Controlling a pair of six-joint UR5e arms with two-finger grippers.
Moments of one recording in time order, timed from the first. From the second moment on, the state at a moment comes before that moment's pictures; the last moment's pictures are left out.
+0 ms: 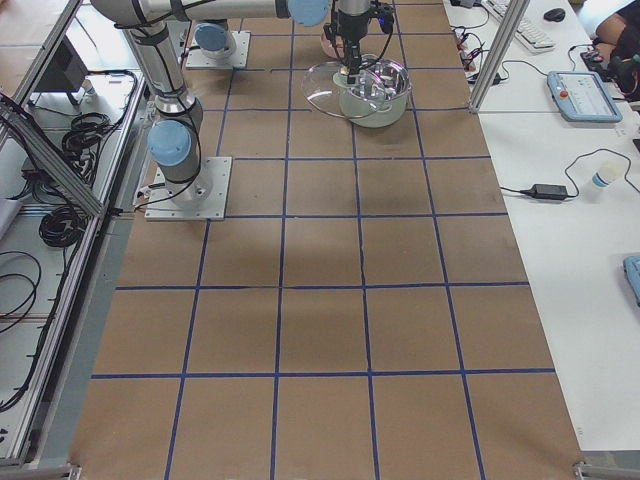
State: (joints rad) left arm -1.41 -1.87 -2.08 -0.73 1.60 -0.96; right arm 1.58 -1.54 1.51 -1.57 -1.61 -0.09
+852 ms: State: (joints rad) left arm -1.41 -1.86 -2.02 -0.76 1.60 -0.96; right arm 1.58 -1.54 1.51 -1.56 -1.59 -0.09
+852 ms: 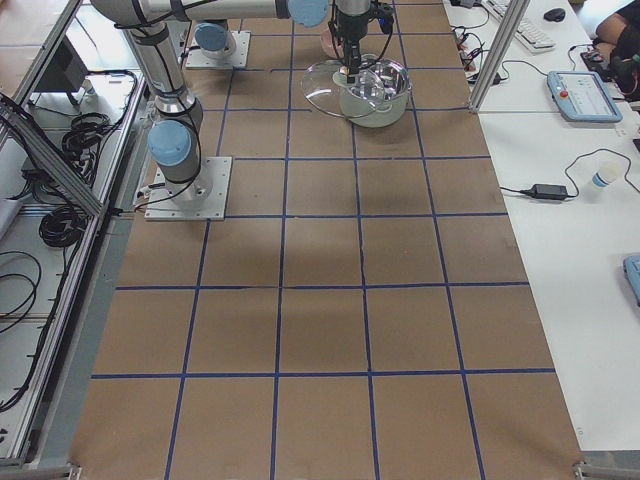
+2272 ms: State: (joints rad) left arm -1.63 -1.86 -1.64 -1.01 1.50 -1.29; right arm 1.58 -1.54 1.51 -1.56 -1.59 -0.09
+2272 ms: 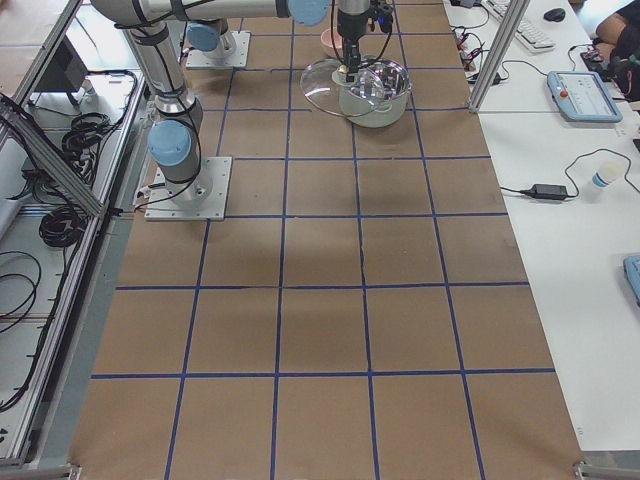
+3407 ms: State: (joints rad) left arm -1.82 -2.09 -1.52 -0.72 1.45 -1.43; right arm 1.58 -1.54 1.51 -1.55 -1.59 -0.09
